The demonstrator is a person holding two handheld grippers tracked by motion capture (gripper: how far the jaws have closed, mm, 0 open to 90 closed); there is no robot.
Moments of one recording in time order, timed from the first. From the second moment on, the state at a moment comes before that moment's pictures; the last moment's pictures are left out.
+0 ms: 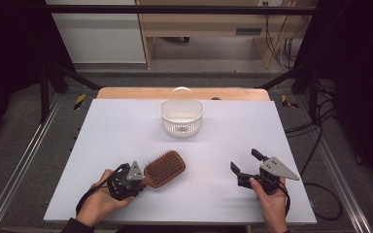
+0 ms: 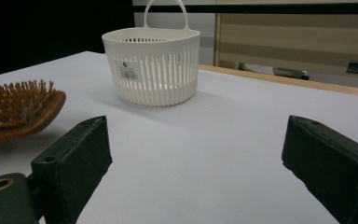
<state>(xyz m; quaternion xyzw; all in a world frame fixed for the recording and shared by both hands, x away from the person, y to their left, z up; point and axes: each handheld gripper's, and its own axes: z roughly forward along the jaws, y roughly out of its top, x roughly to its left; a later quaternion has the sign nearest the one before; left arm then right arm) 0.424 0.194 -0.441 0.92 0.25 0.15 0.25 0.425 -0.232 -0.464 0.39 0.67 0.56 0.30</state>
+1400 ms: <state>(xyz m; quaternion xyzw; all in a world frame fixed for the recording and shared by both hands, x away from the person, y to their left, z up) 0.416 0.168 -0.456 0.78 0.26 0.29 0.49 0.445 -0.108 -0.424 0.37 0.64 0.66 0.11</state>
